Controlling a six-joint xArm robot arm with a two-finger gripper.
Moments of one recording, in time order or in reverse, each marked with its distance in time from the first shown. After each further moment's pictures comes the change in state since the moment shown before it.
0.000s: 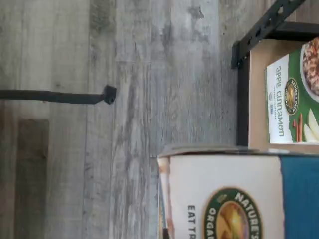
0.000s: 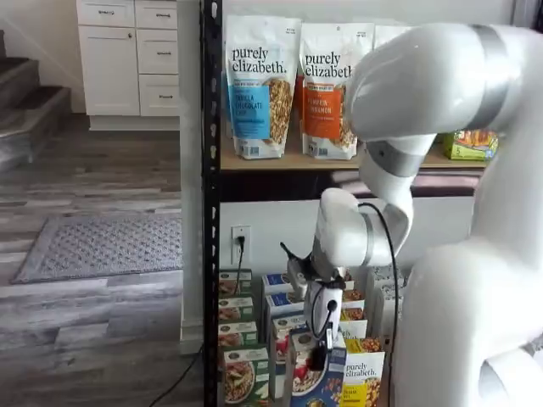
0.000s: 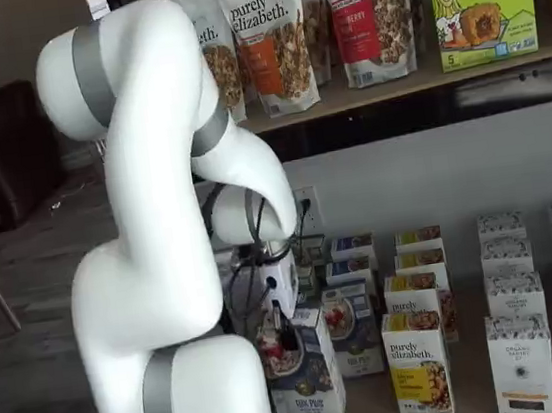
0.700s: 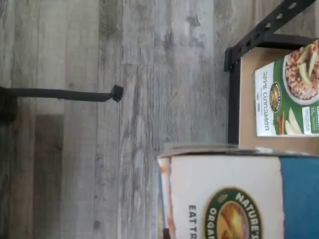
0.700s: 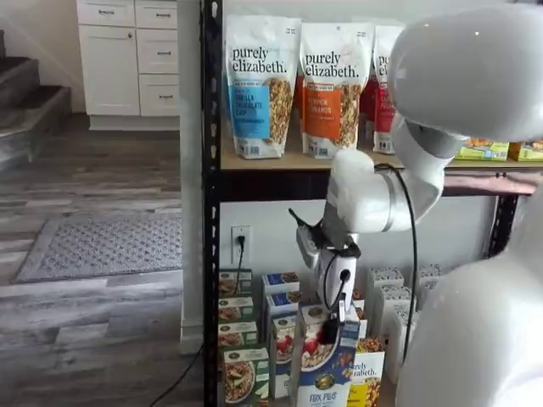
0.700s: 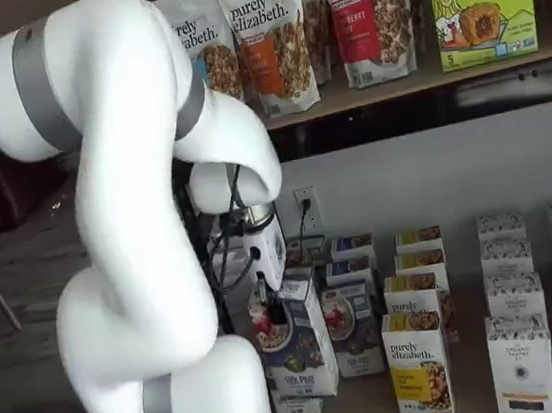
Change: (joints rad) arm -0.008 -0.334 0.118 -0.082 0.167 0.076
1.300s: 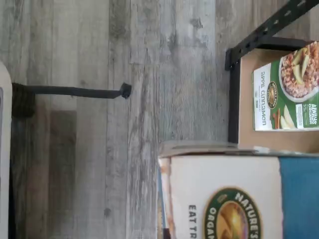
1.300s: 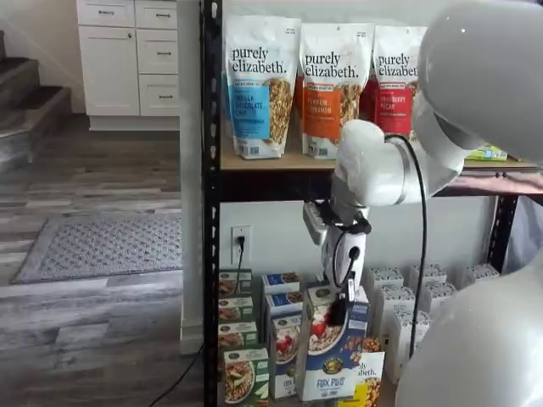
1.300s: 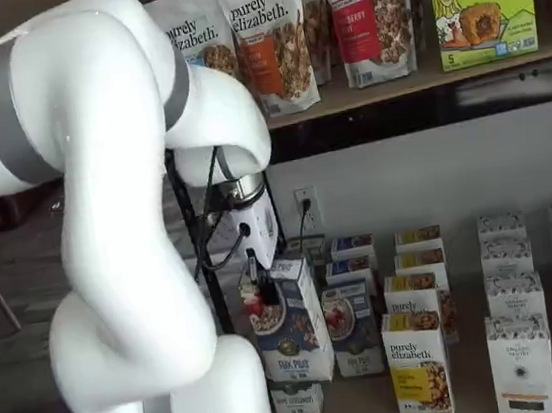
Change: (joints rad) arm -0.006 -0.175 0.009 -0.026 0.161 0.022
